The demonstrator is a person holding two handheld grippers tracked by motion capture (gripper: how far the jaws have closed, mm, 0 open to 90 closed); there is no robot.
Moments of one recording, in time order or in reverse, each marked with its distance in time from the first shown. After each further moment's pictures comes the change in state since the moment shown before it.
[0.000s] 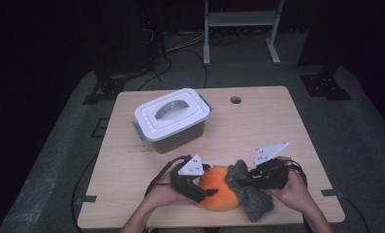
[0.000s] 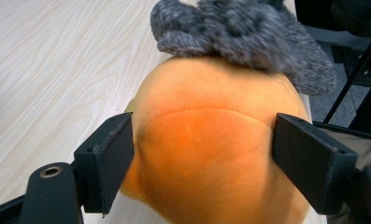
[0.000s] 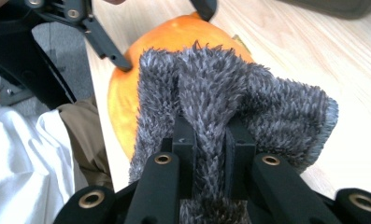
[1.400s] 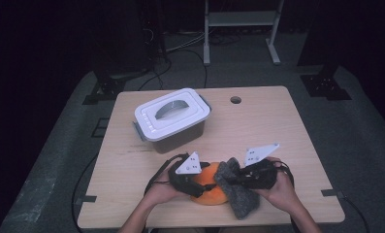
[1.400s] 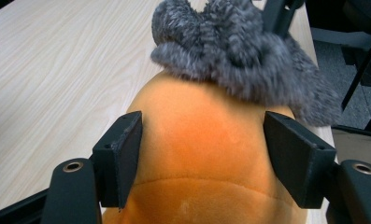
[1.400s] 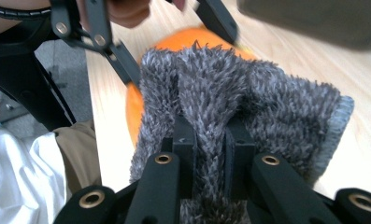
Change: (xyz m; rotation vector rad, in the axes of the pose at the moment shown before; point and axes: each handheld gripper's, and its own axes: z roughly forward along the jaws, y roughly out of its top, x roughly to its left) left arm 0.008 -0.008 -0.002 -0.034 0.035 0.025; right arm 0.004 0.008 0.022 -0.078 0.010 -0.020
